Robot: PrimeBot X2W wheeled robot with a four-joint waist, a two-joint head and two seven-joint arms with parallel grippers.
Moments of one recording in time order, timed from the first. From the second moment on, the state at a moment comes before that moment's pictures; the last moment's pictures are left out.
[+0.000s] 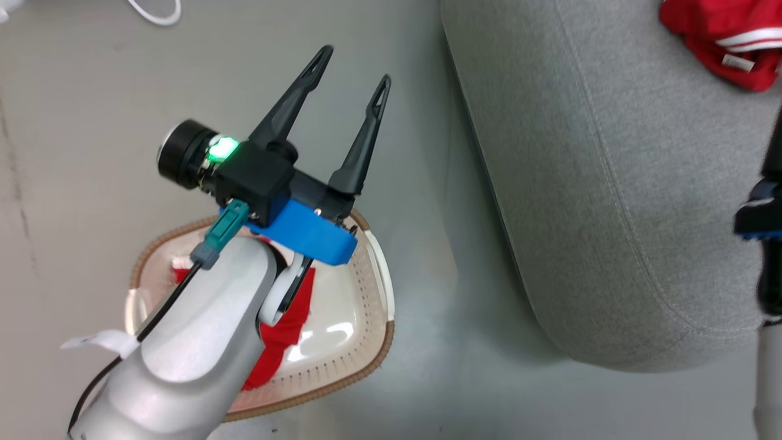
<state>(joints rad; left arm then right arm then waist) -0.73 0.25 -0.66 0.27 -0.39 0.00 -0.26 -0.55 -0.18 -0.30 0.32 0.17 0.13 -0.26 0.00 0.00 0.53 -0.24</state>
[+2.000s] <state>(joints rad) -0.13 0.06 -0.04 0.24 -0.21 -0.11 -0.26 -0.10 -0.05 0.00 0.12 0.12 0.13 -0.26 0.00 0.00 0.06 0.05</state>
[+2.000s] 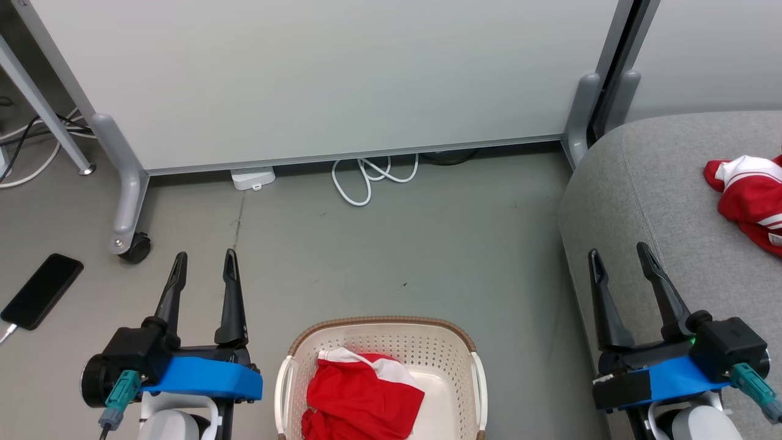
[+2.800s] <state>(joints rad) -0.18 0.07 -0.10 0.30 -0.17 -0.12 -0.26 -0.10 -0.05 0.00 0.12 0.12 0.13 -0.26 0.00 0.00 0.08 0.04</state>
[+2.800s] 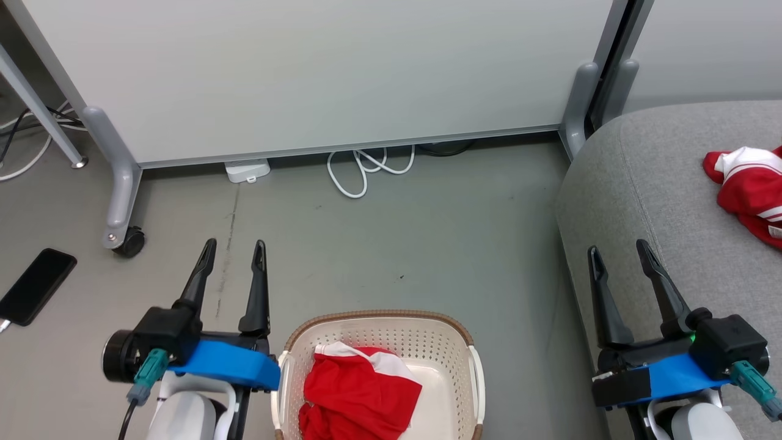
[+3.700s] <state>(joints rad) -0.66 0.27 -0.80 0.78 -0.32 -0.13 -0.26 -0.33 -0.05 0.04 0.05 0.13 0.13 -0.26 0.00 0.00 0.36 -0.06</state>
